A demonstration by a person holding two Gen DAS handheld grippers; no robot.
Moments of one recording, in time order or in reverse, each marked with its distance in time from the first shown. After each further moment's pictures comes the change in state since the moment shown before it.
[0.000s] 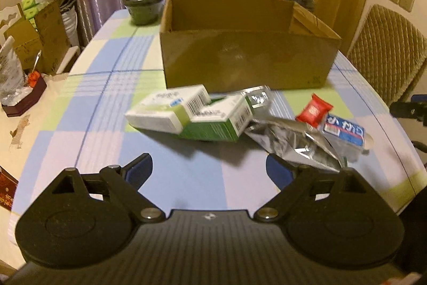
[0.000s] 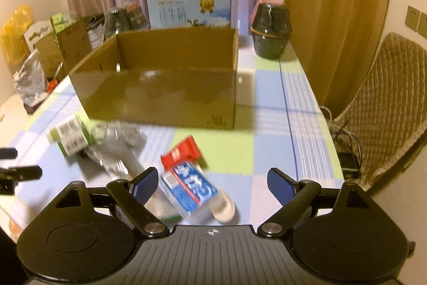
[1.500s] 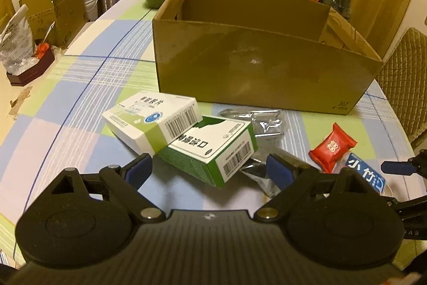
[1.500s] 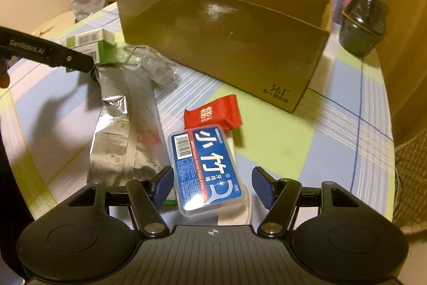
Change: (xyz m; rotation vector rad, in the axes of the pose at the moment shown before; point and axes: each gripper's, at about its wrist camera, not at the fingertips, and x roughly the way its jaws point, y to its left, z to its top) left arm 0.074 -0.015 0.036 -0.160 0.039 0.067; right arm 0.103 0.005 -0.009 -0.381 0.149 0.220
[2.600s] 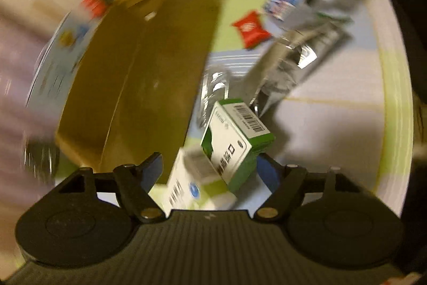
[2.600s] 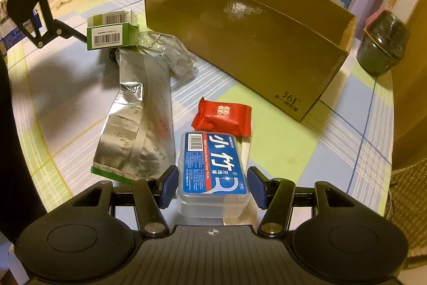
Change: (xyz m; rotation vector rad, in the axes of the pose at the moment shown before) left arm -0.001 -0.001 0.008 1.478 -0.075 -0.244; right arm -0.012 0.007 0.008 -0.142 0.053 0.018
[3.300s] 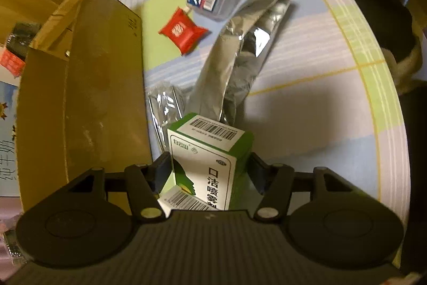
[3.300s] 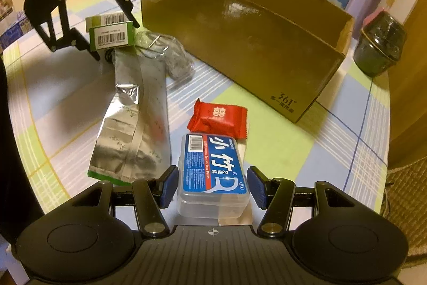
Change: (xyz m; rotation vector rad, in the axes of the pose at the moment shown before) left arm 0.038 0.005 0.016 0.299 -0.023 -0.246; right arm -0.002 -0.003 0.004 0.019 -0.007 -0.021
